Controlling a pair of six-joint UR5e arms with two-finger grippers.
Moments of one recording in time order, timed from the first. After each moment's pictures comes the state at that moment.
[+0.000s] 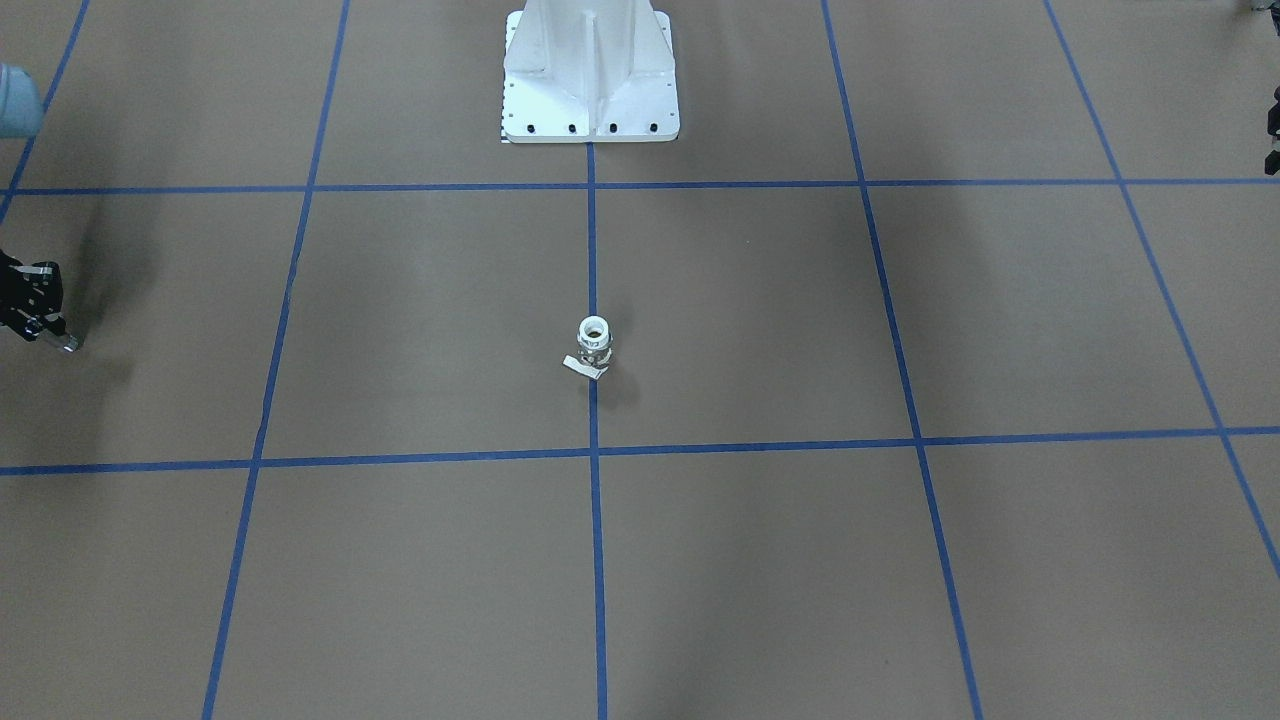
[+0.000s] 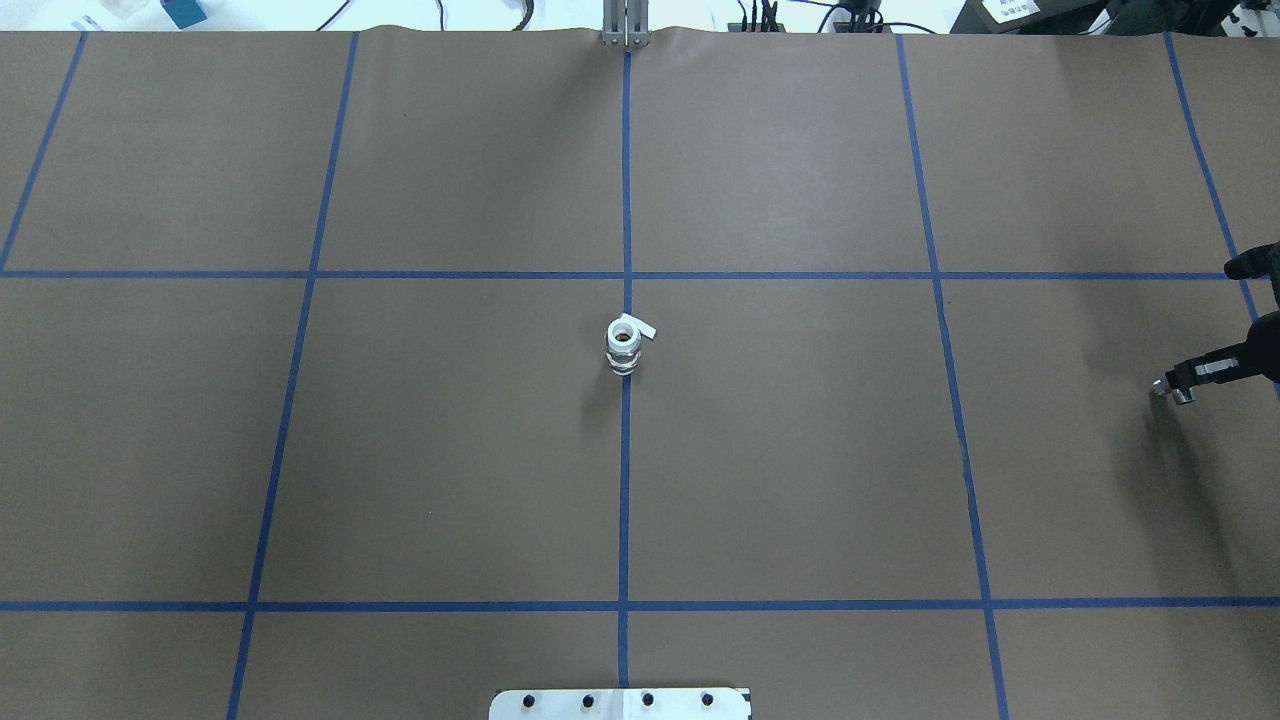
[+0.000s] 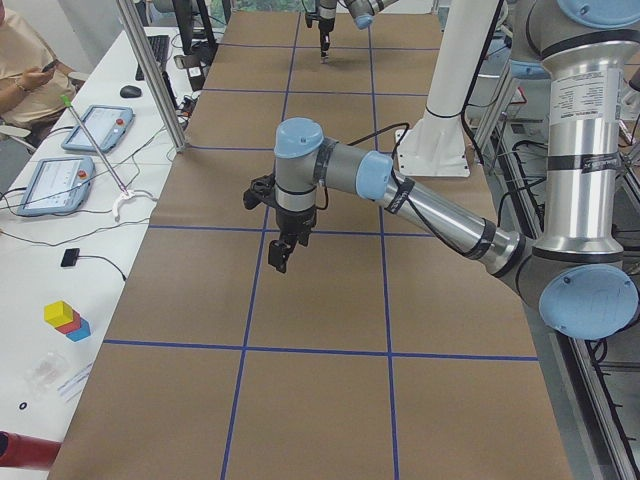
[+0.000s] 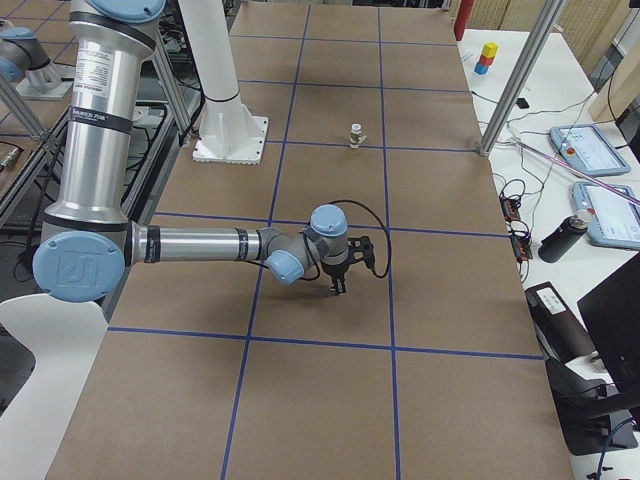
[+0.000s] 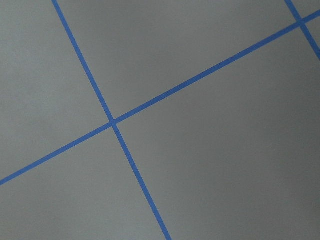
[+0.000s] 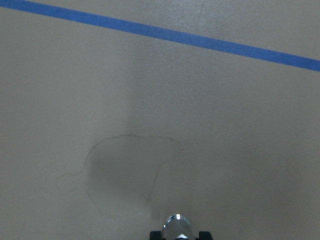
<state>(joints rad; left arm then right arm) -1.45 -1.51 -2.10 -1.31 -2.21 0.23 1.03 -1.75 1.69 -0.91 2.14 0.56</state>
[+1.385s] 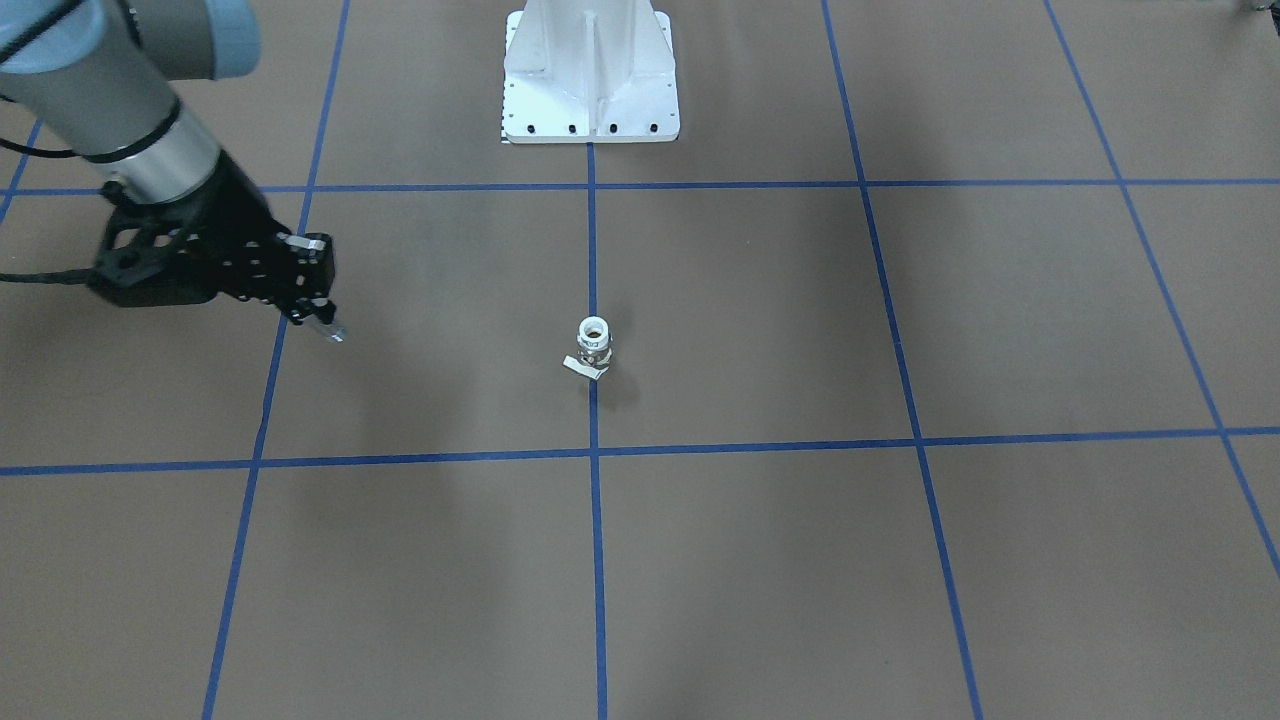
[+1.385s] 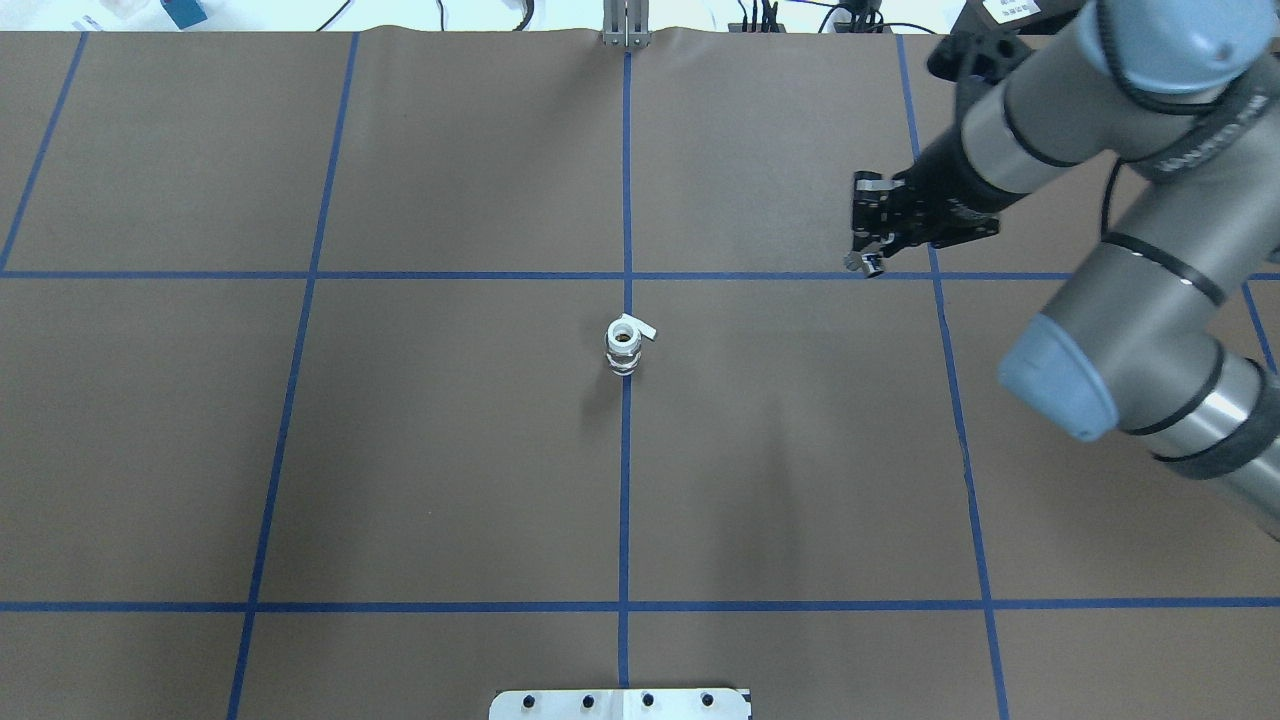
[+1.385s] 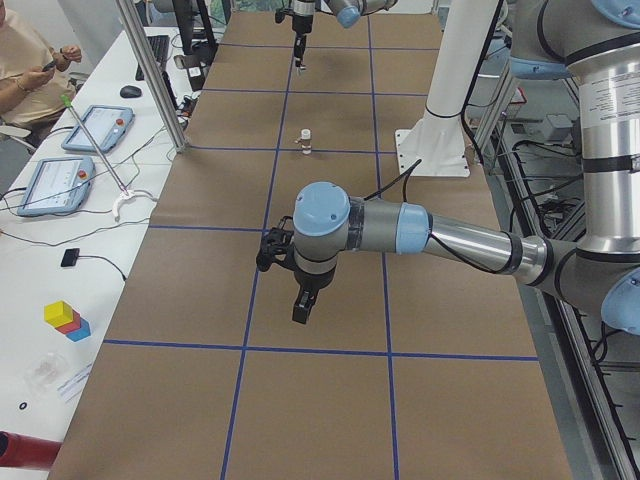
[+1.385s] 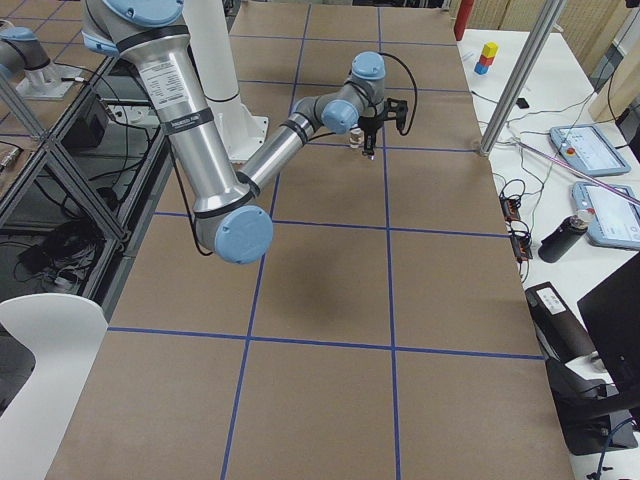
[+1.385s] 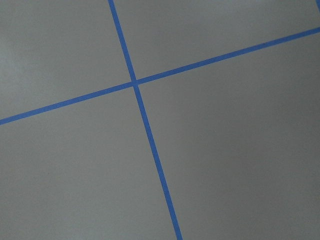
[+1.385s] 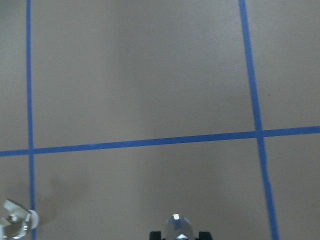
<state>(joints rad) -1.66 -1.38 -1.99 -1.39 -2.38 0.31 0.84 -1.07 1.92 -1.57 2.10 1.17</state>
